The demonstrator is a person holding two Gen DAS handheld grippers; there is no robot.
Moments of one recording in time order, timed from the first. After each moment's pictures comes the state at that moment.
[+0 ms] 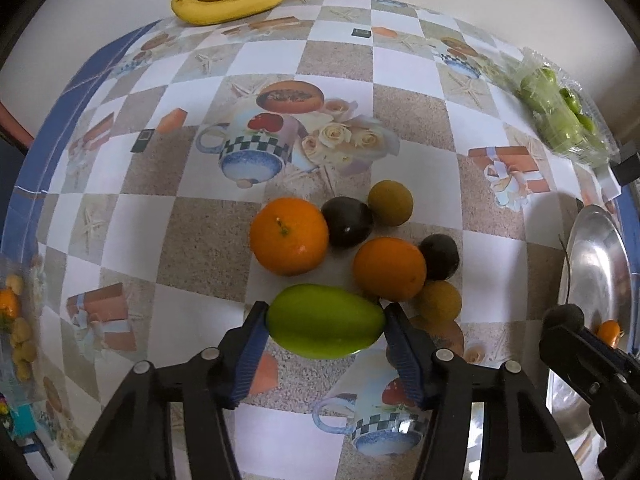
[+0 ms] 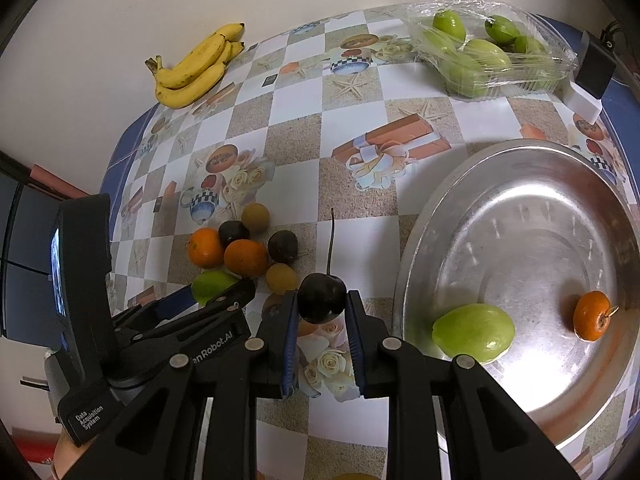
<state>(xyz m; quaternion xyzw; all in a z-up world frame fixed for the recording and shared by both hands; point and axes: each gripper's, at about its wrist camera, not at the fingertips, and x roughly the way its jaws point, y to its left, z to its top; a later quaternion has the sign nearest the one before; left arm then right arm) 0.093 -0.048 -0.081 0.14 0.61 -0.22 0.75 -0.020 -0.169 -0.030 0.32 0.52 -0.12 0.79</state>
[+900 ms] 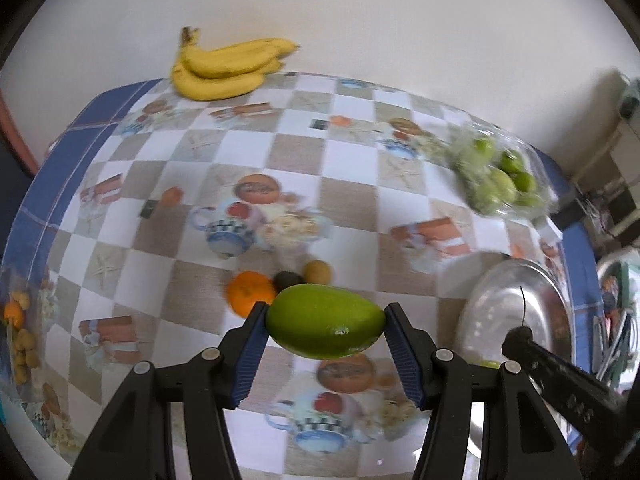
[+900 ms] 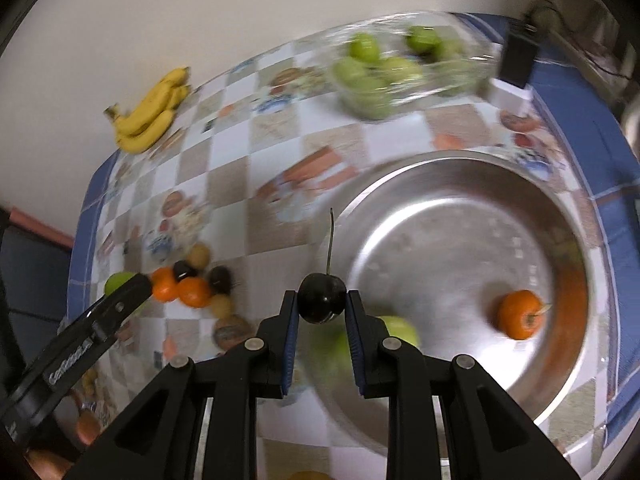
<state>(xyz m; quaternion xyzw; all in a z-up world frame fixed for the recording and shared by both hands) 0.067 -0.059 0.003 0.09 0.53 -0.27 0.80 -0.068 -0.229 -0.019 0.35 0.49 -0.21 0.77</state>
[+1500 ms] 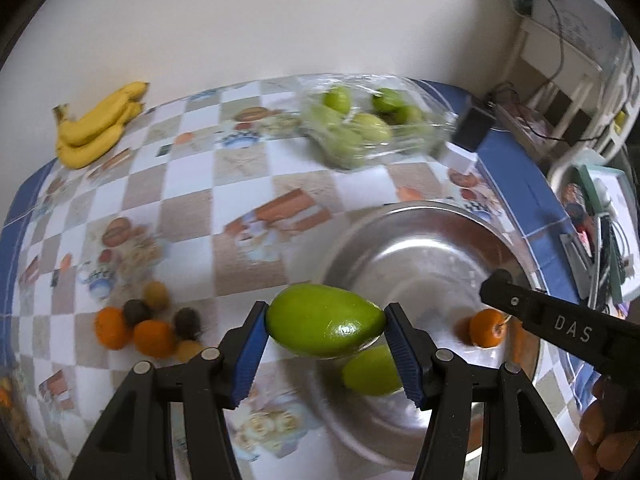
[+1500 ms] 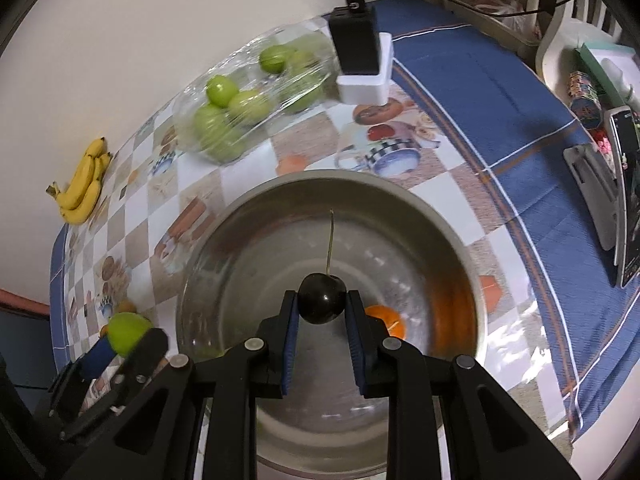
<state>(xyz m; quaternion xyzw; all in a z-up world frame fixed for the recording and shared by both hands) -0.016 -0.163 -0.008 0.19 0.48 -0.40 0.76 -0.130 -0.294 -0.032 0.39 0.46 -0.30 0.74</state>
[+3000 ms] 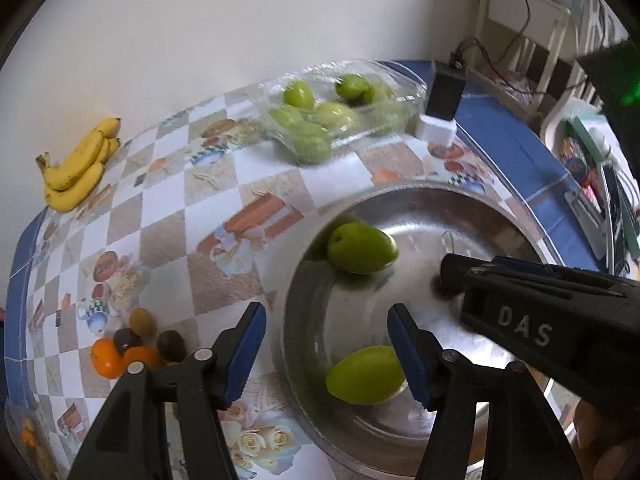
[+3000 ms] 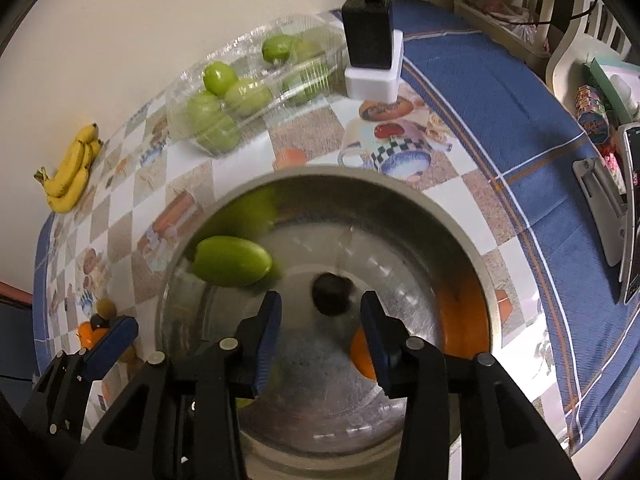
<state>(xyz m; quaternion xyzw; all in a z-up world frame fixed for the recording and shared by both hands) -0.037 -0.181 -0.020 0.25 0.44 -0.41 0.76 -0.118 -0.290 -0.043 0.36 0.47 -0.31 0.75</state>
